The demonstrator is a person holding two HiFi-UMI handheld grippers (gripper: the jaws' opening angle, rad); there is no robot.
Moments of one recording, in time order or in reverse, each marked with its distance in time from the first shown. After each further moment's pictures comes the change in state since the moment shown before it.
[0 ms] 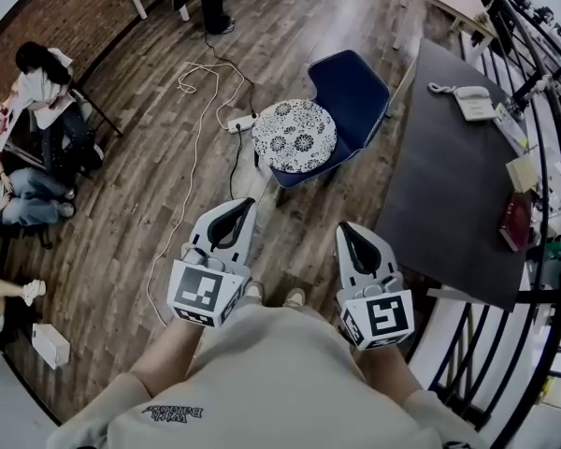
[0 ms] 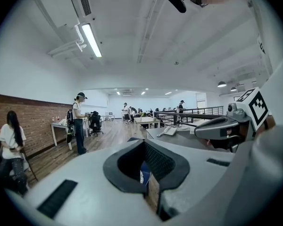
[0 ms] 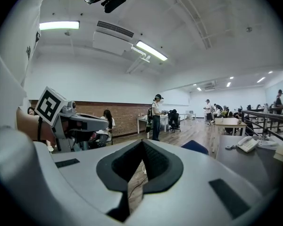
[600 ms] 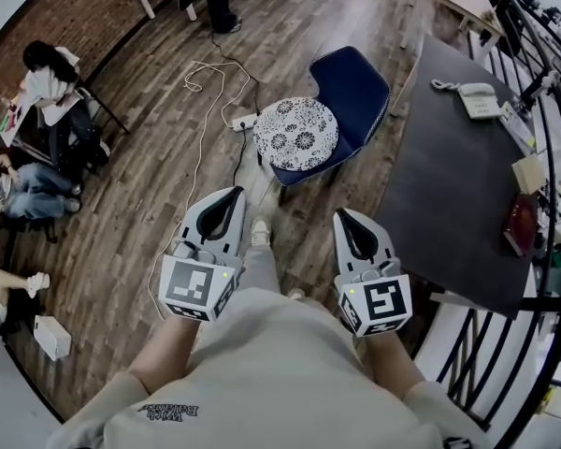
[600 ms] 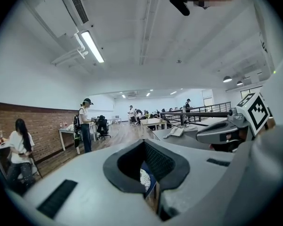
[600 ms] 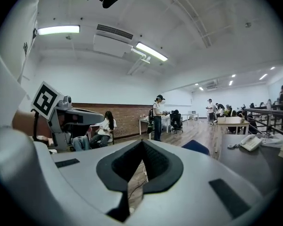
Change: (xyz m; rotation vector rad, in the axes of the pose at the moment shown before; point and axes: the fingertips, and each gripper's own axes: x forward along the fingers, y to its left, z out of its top) left arm 0.014 -0.015 0.009 0.038 -0.022 0.100; right arm 0.002 -0.039 -0.019 0.017 -0.010 0.029
